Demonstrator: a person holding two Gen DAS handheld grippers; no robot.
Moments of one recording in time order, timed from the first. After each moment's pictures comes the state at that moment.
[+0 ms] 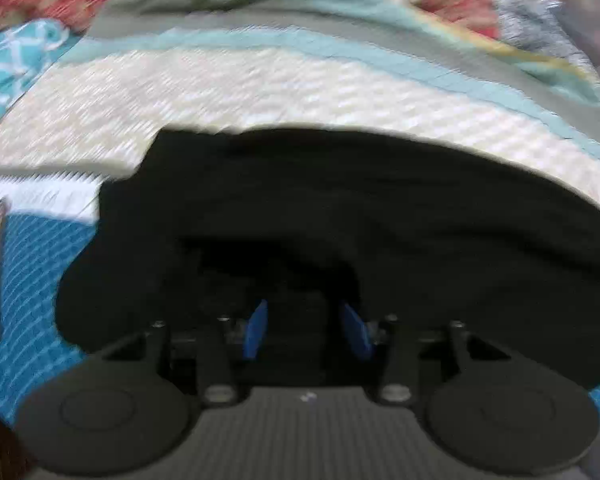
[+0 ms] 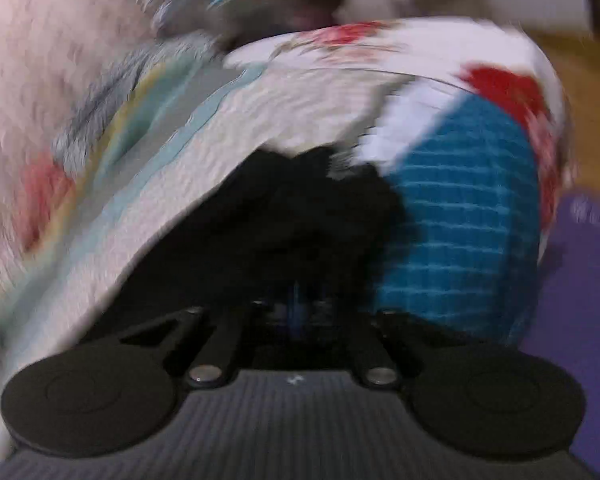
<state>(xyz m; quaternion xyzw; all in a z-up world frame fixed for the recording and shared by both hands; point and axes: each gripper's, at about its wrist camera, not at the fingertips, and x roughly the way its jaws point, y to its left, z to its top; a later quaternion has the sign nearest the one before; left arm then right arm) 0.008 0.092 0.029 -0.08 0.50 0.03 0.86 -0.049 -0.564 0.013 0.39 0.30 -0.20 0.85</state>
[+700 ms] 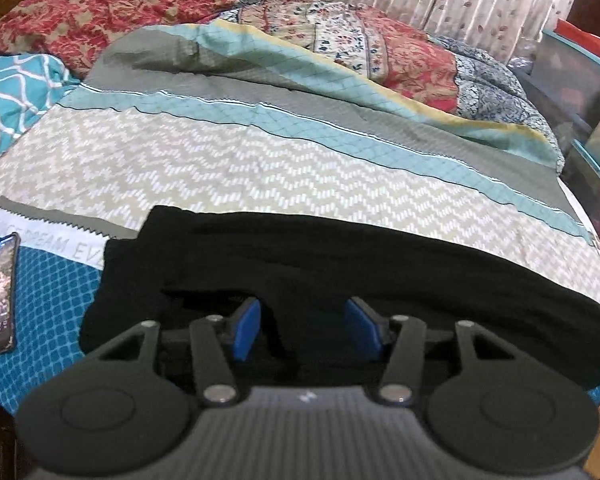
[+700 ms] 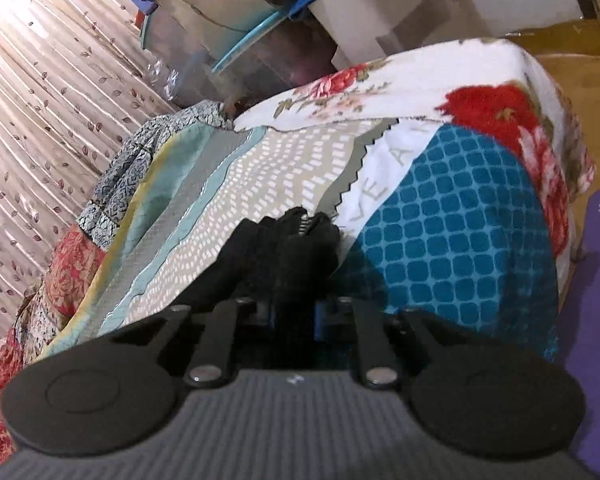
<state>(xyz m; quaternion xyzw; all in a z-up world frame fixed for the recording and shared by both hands) -0.018 0.073 0.113 -0.12 0.43 0.00 0.89 -0.072 -0.577 0.013 0.39 0.22 -0.19 0.87</state>
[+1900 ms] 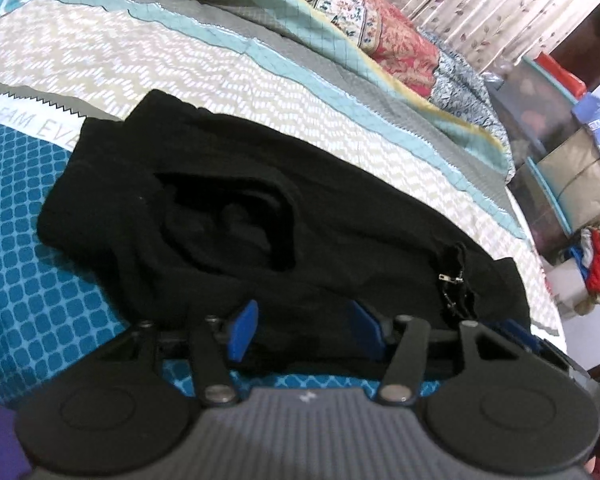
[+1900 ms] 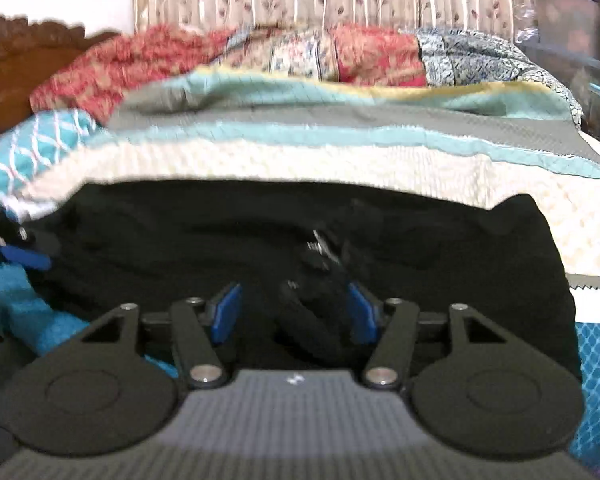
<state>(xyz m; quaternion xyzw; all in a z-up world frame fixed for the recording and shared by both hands) -0.052 0.126 0.044 -0.25 0.44 -0.10 0.86 -0.045 -0.230 0.068 0.02 0.33 0.16 0.93</state>
